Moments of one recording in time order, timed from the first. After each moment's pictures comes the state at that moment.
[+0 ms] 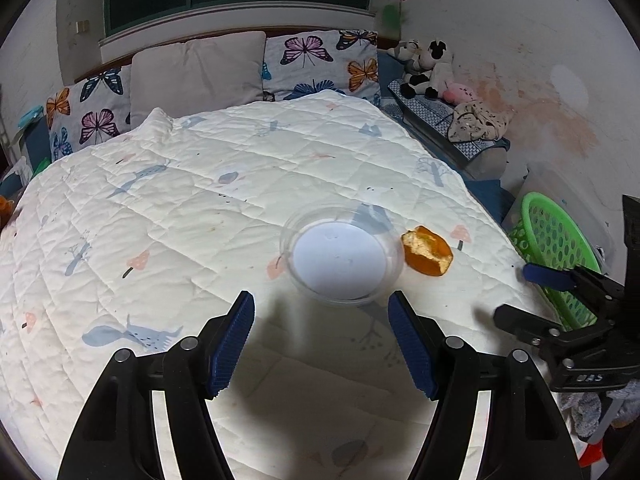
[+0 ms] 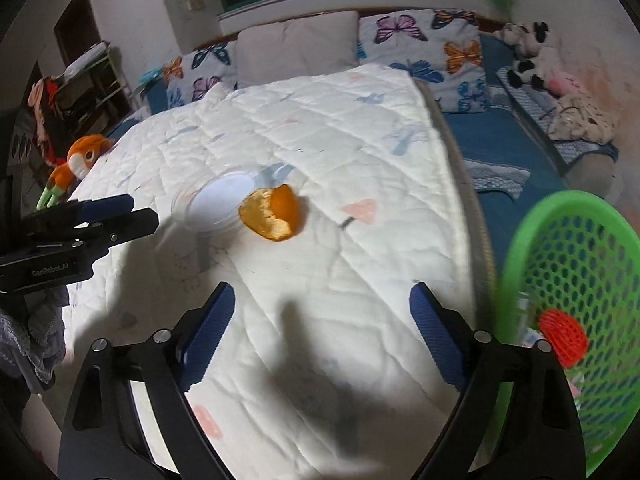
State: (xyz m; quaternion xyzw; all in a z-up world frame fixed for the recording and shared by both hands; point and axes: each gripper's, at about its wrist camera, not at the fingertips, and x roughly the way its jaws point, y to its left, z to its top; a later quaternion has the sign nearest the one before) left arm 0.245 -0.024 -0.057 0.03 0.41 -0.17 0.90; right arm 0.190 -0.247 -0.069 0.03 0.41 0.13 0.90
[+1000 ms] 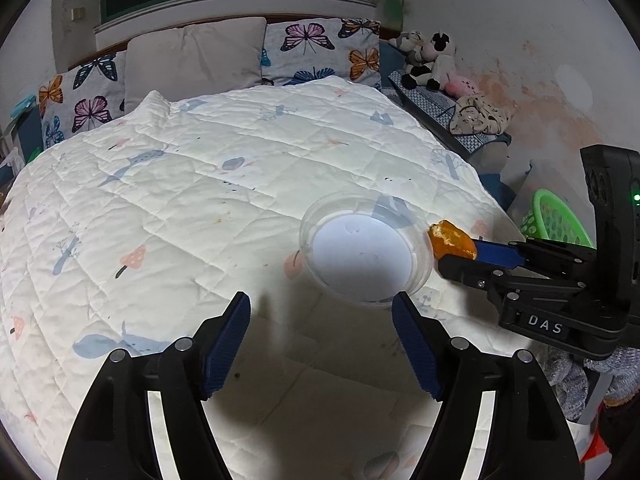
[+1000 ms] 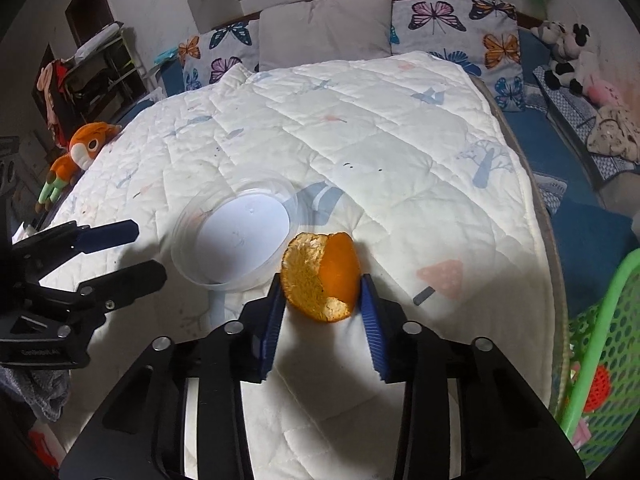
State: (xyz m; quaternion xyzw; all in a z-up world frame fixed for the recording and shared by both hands) left arm 0.267 -0.014 -0.073 0.02 0.43 -0.18 0.88; right arm 0.251 -0.209 -0.080 0.02 0.44 0.17 0.88
